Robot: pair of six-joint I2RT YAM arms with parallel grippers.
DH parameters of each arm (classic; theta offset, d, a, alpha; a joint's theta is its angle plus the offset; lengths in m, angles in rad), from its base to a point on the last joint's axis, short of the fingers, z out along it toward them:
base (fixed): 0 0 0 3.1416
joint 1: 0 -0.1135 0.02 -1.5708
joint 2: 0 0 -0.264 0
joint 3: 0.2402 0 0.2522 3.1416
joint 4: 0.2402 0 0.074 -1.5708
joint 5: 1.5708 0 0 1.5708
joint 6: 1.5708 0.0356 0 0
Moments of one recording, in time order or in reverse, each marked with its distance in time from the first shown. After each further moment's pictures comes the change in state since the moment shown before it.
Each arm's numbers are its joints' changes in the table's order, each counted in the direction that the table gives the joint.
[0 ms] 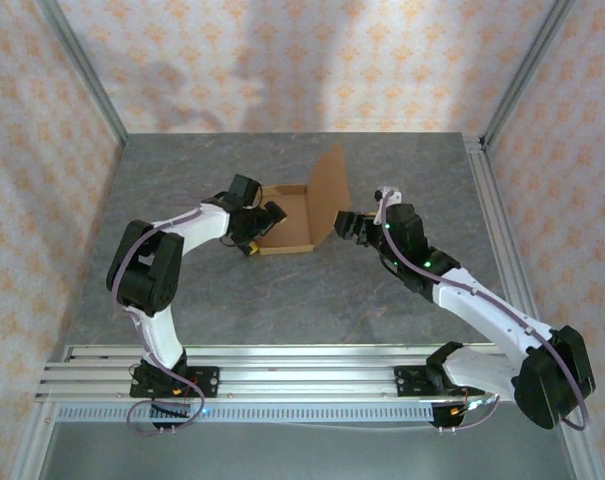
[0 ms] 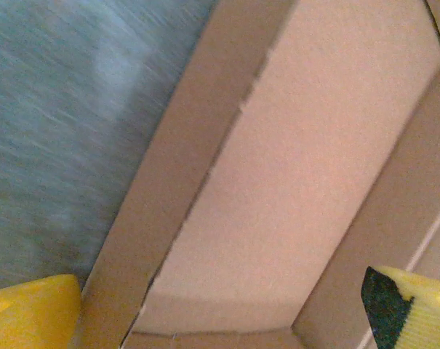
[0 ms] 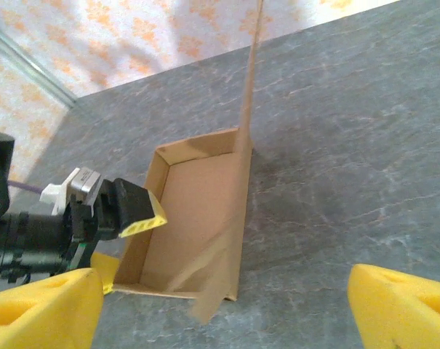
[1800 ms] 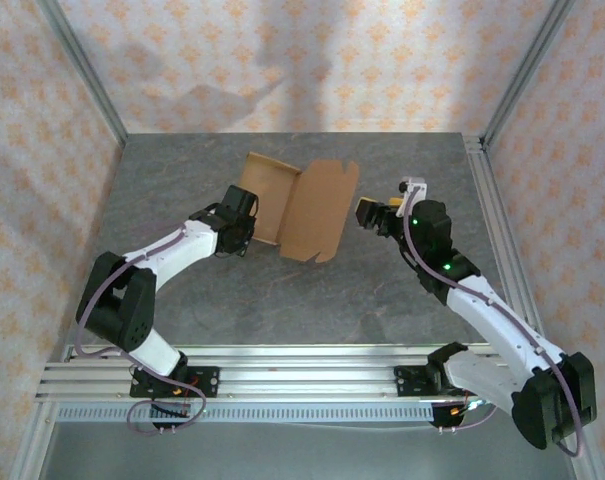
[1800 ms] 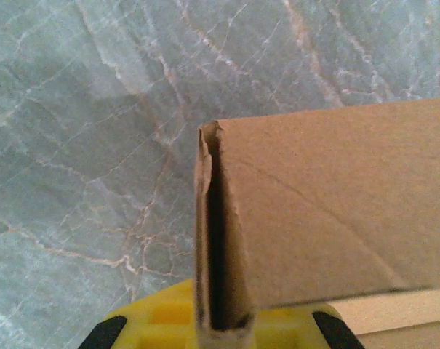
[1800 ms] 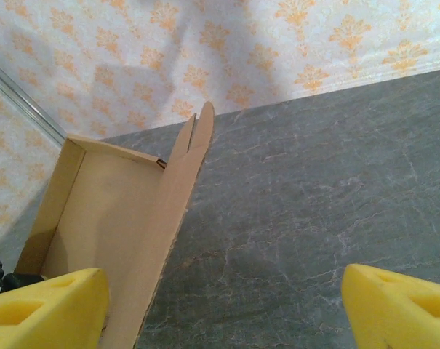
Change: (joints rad) left arm 0.045 0.261 -0.138 0.127 -0.391 -0.489; right arm 0.157 0.089 -0.027 -0.073 -0.097 -0.115
